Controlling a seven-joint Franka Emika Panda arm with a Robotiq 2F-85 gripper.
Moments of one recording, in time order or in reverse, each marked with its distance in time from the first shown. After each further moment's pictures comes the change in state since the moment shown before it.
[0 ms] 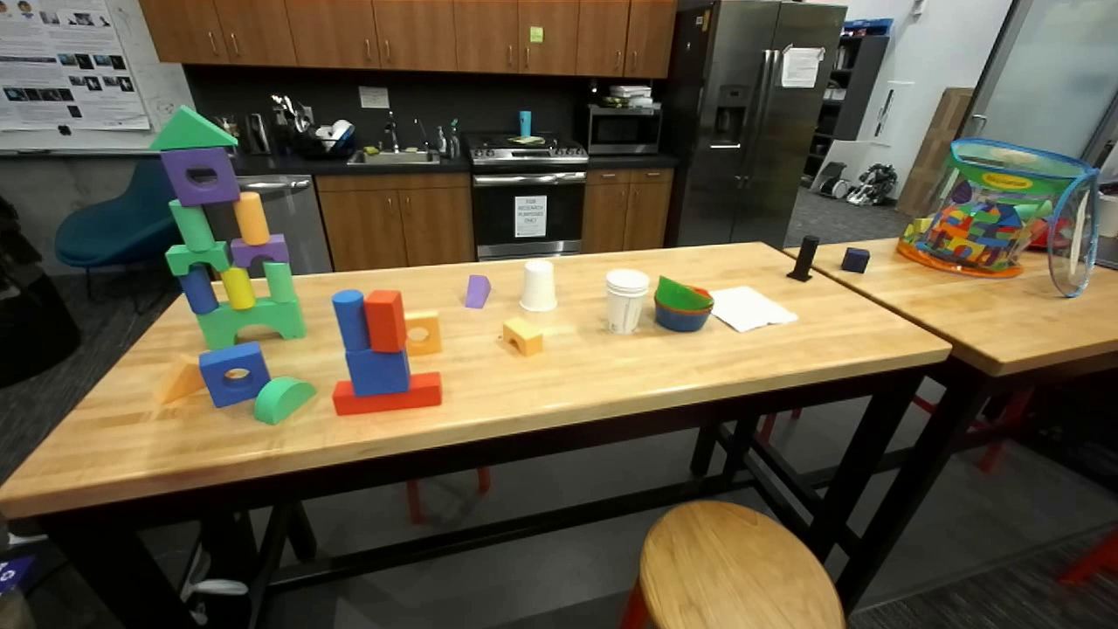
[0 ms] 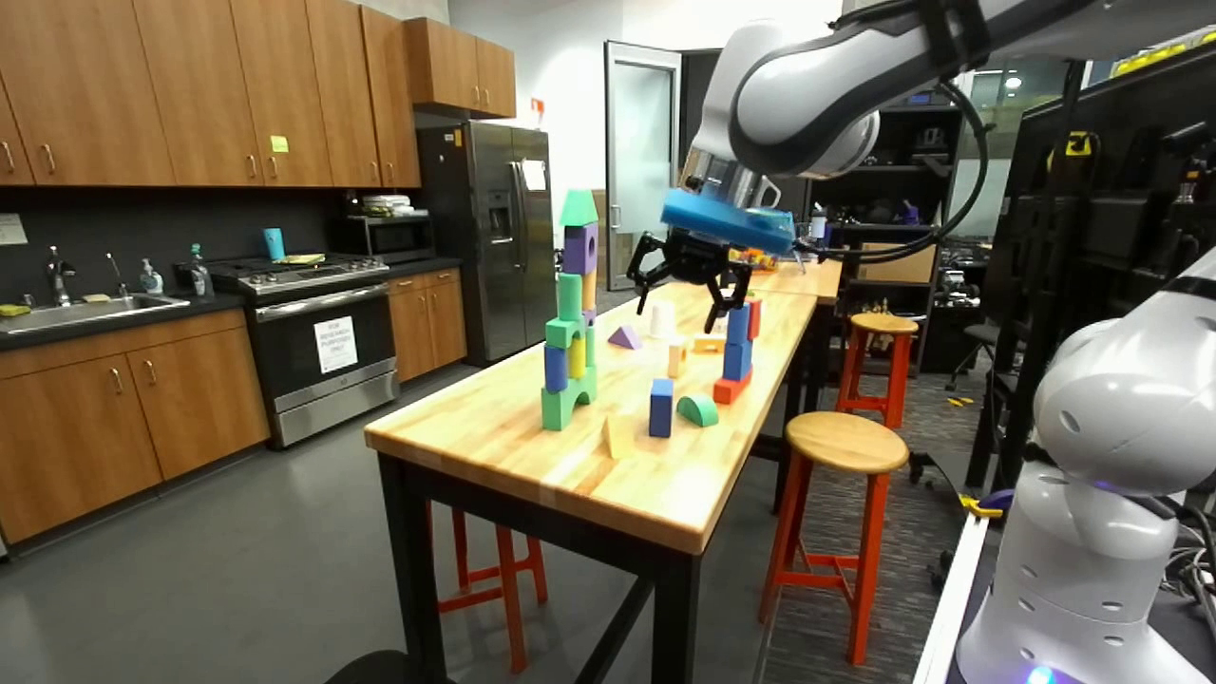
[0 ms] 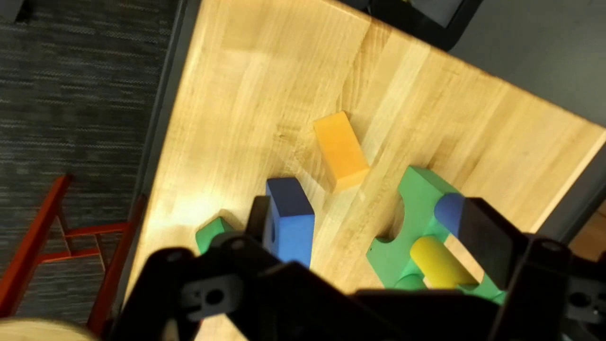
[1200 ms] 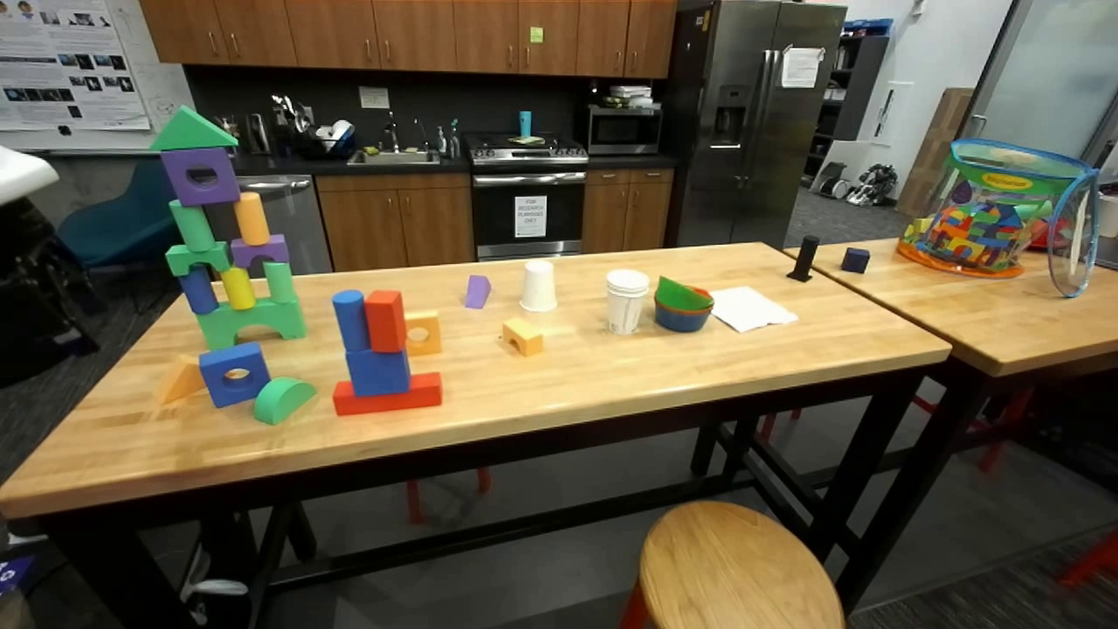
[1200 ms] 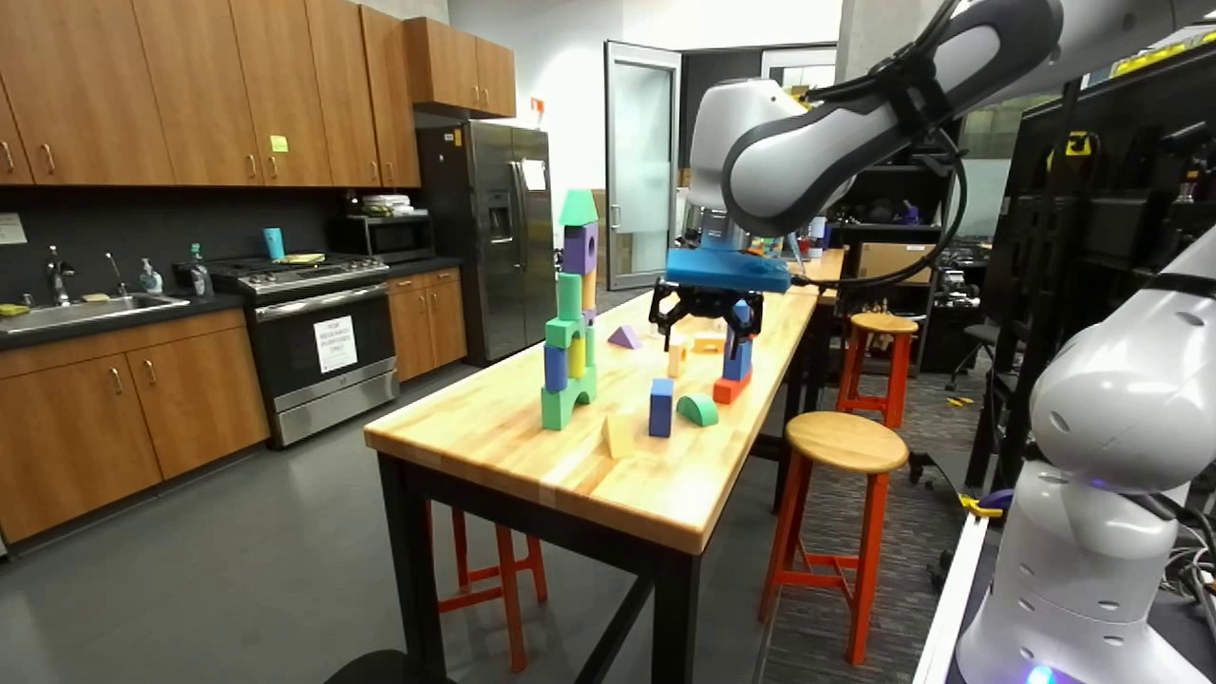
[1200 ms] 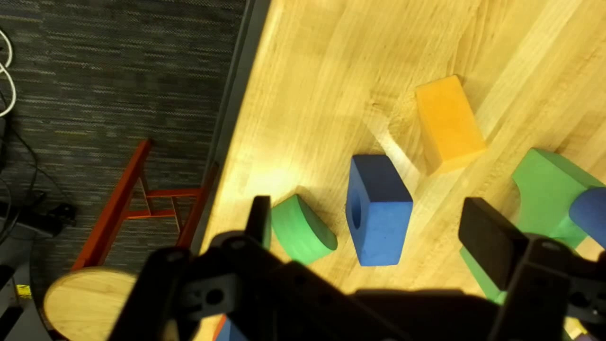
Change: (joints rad) arm -0.038 0.091 -0.007 -0.031 -0.225 -0.007 0.109
